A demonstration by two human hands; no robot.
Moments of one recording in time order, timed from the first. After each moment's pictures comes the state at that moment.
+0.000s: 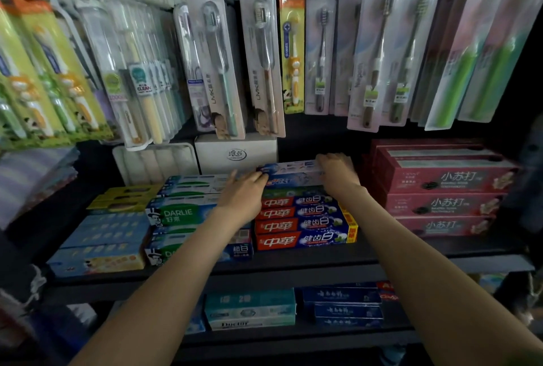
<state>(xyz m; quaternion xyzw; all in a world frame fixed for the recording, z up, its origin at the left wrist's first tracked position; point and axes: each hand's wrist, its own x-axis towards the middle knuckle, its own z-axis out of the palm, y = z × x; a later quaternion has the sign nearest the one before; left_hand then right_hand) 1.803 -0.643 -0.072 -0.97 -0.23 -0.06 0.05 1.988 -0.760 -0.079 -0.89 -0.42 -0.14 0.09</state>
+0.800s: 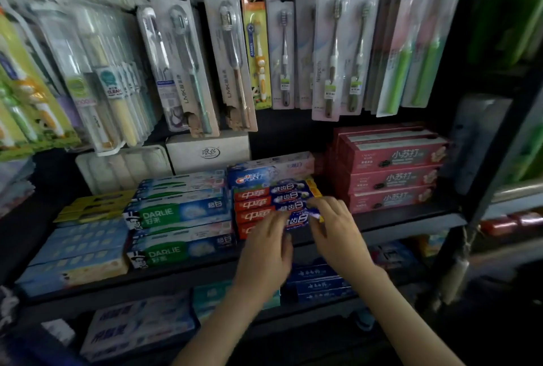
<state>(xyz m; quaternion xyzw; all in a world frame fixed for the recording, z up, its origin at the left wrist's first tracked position) 1.747 -0.765 -0.128 -0.94 -0.11 -0.26 -0.20 1.858 -0.878 -0.130 -0.81 -0.43 -0.18 0.35</state>
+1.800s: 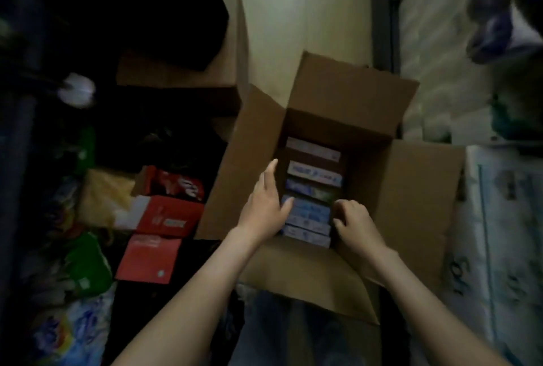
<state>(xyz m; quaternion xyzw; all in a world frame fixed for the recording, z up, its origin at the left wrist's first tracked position) 1.556 -1.235 -0.620 -0.84 0.28 0.41 -0.22 1.389 -1.362 -0.657 -0.80 0.41 0.26 0.36</state>
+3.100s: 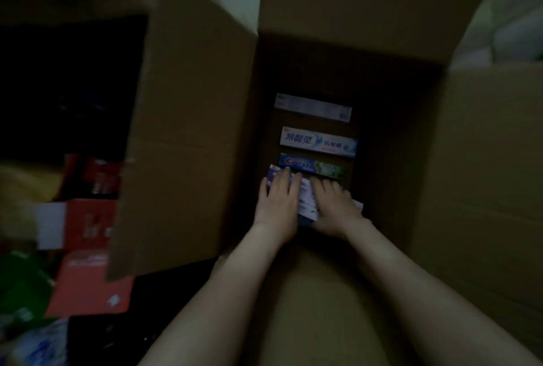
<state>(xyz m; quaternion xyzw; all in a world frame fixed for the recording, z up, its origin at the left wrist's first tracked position) 1.497 -1.258 -0.851 -0.78 0.47 0.40 0.10 1.388 -1.352 -0.900 -0.84 0.29 0.35 0.30</state>
